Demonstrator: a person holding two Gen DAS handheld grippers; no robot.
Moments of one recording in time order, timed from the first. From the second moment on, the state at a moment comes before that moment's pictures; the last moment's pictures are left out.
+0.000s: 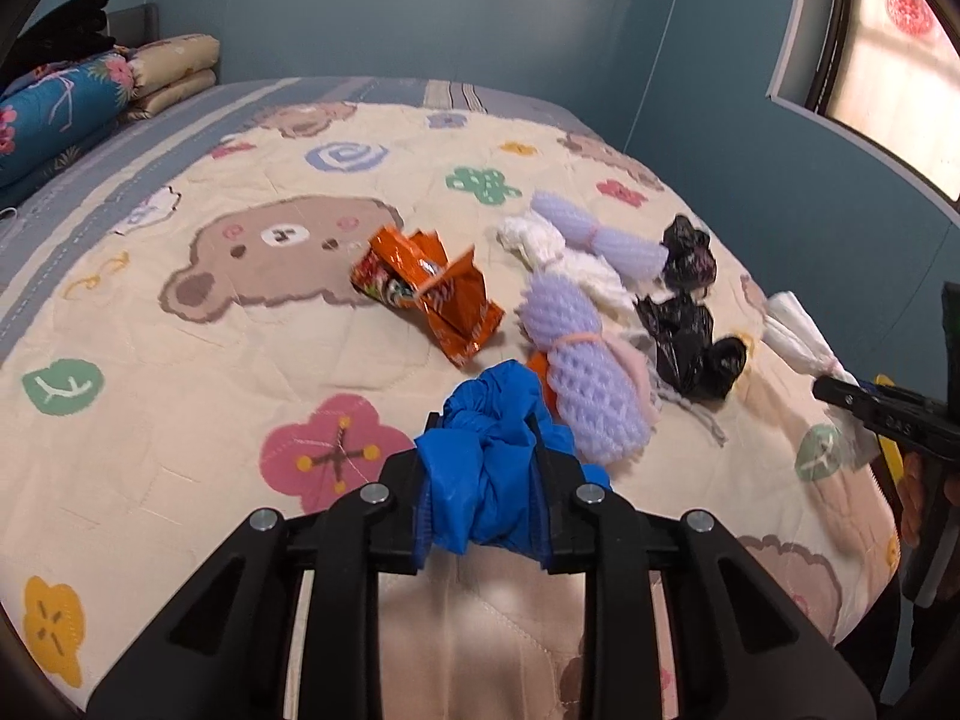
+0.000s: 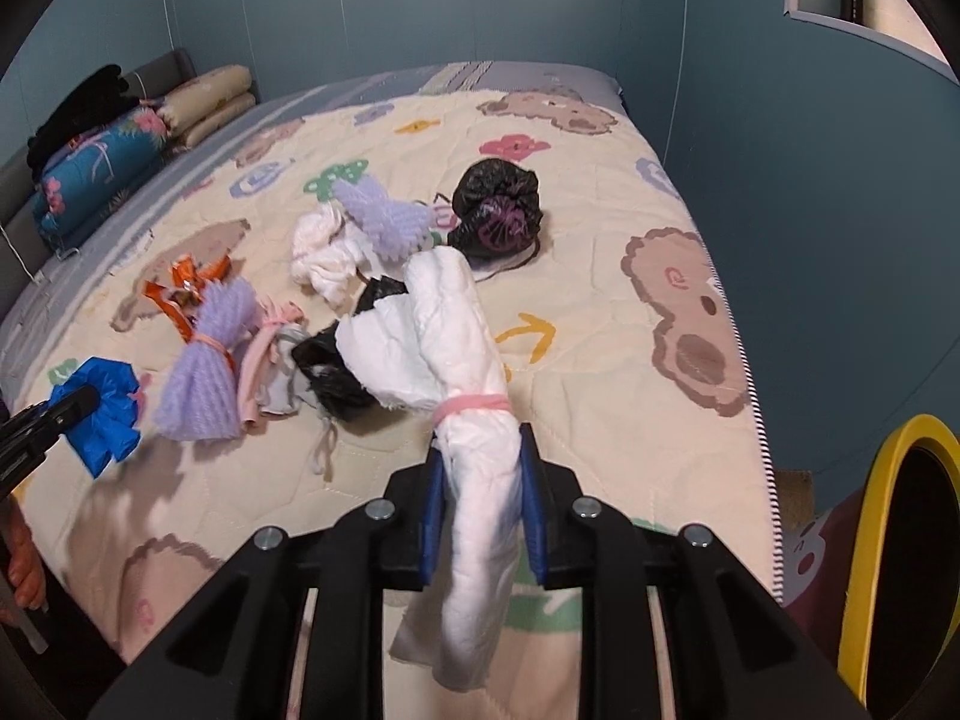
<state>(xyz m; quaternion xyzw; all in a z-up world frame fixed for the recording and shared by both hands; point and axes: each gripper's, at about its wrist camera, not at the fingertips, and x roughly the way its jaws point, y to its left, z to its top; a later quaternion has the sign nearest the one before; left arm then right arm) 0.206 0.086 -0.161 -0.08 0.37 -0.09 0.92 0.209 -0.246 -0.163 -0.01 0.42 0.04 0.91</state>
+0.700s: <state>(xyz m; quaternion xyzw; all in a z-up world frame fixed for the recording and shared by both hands) 0.204 0.006 -0.115 -0.03 0.34 -0.14 0.93 0.155 -0.286 -0.128 0.02 0.39 0.05 0.92</state>
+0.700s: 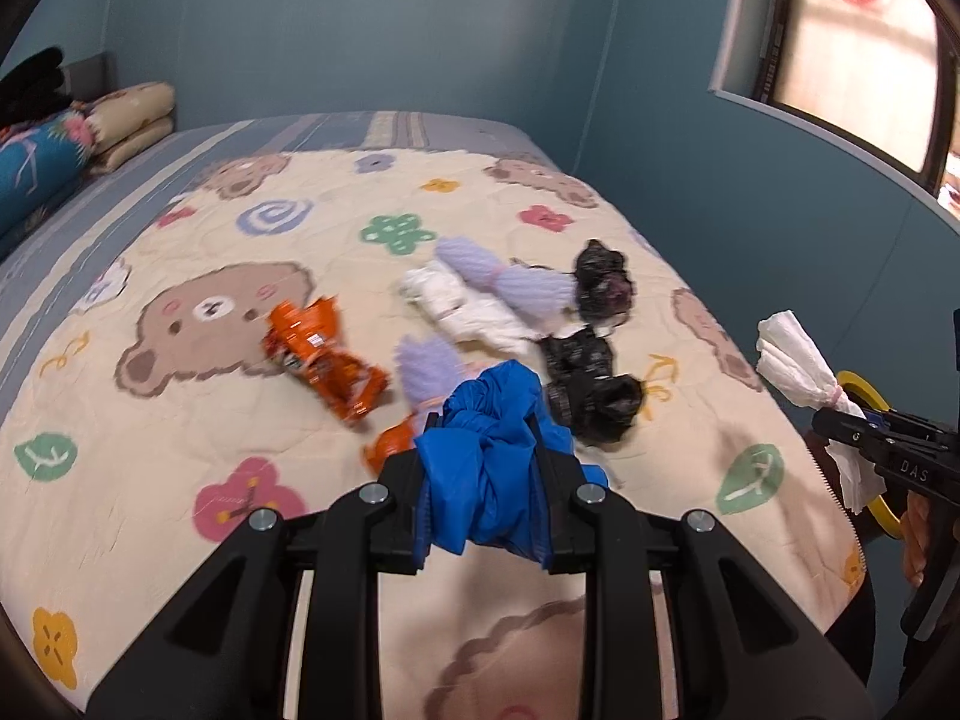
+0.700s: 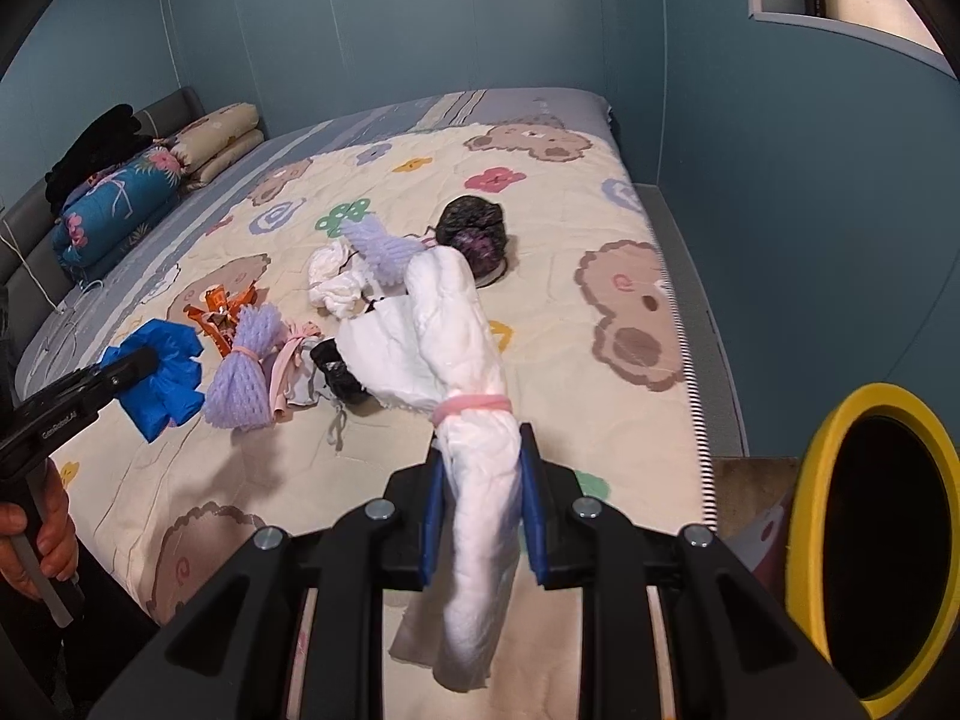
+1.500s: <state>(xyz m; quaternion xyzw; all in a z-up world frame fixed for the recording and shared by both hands) 0.219 -0.191 -0.067 0.02 0.31 -0.29 0.90 0.100 -0.417 -0.091 0.07 0.34 -0.05 0.94</state>
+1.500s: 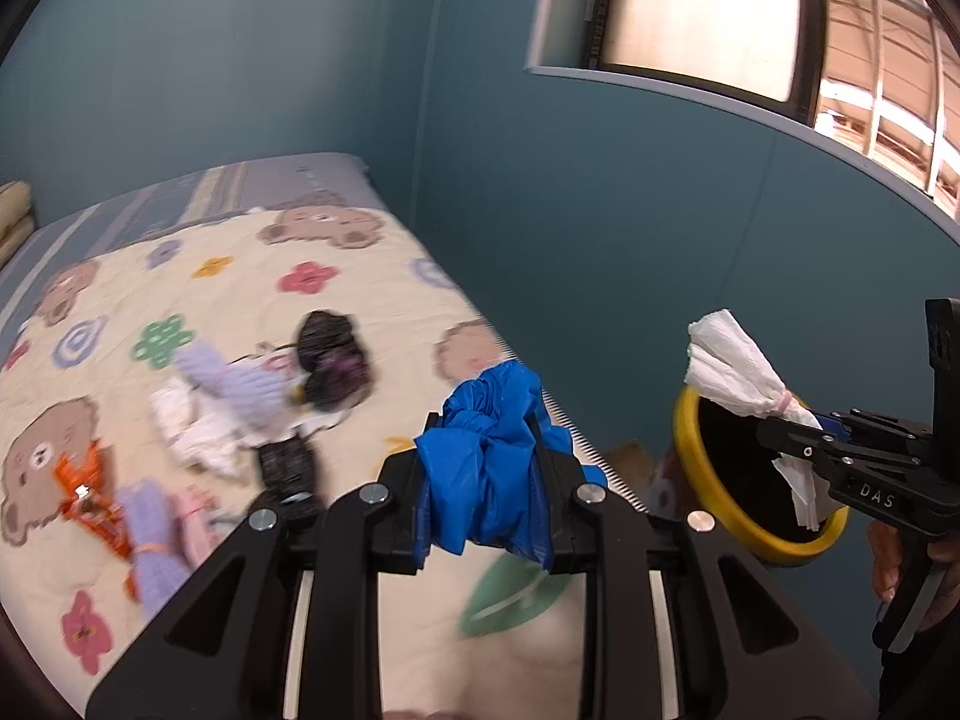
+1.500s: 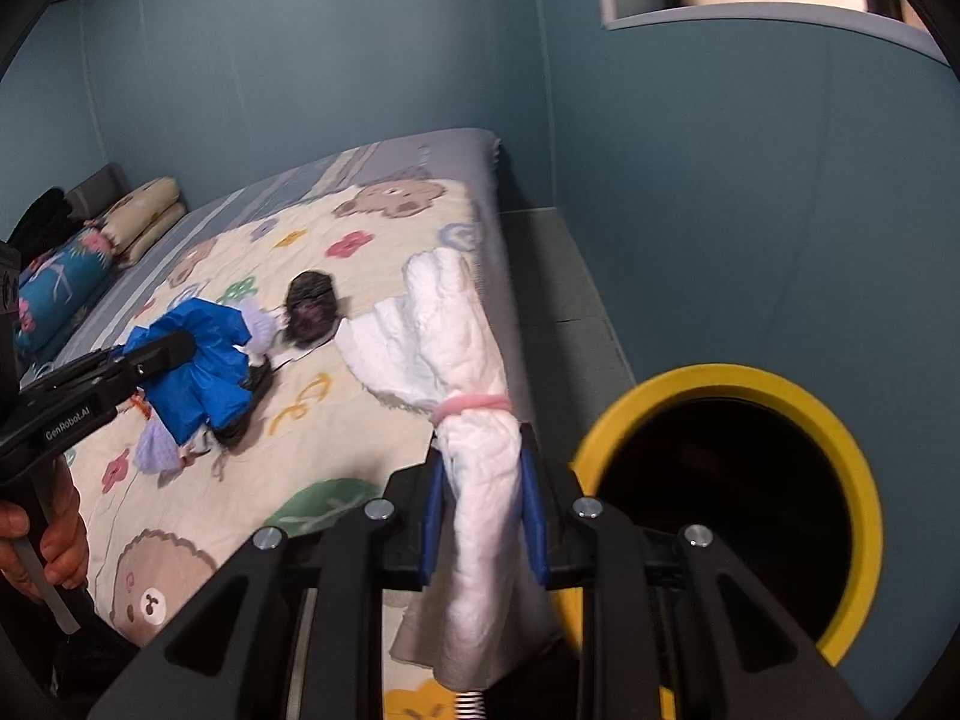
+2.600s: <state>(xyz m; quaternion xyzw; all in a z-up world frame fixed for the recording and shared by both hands) 0.222 -0.421 -0.103 0.04 0.35 -0.46 0.82 0.061 -0.570 -0.120 0.15 0.35 -0.21 0.90</state>
